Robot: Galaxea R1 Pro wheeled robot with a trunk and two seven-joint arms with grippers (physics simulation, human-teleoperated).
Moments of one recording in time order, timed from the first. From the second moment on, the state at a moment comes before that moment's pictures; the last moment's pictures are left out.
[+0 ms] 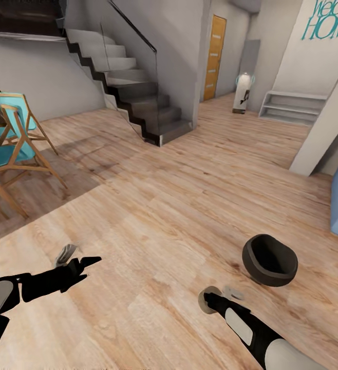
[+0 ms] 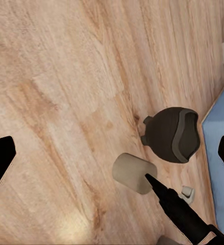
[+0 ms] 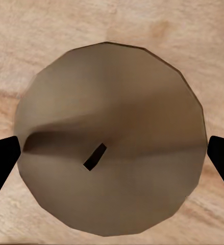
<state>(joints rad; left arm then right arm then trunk) -0.30 0.35 0.12 -1.52 1.44 0.99 0.29 -0.60 -0.06 0.56 -0.47 -0.96 0.11 -0.18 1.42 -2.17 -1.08</state>
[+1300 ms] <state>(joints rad) -0.30 0.35 0.12 -1.52 1.44 0.99 0.29 -0.60 -0.02 0.56 -0.47 -0.96 0.15 -0.21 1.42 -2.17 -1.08</state>
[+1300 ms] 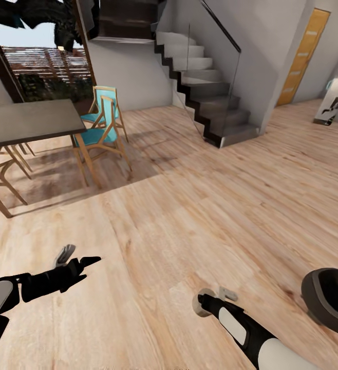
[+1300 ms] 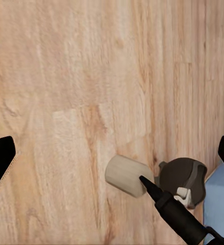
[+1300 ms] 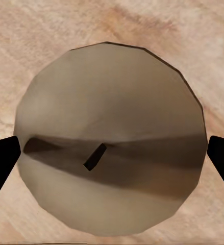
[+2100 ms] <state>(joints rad) -0.30 0.35 0.12 -1.52 1.44 0.99 0.30 -0.60 -0.02 0.56 -0.48 -0.96 0.15 -0.21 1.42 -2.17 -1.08</state>
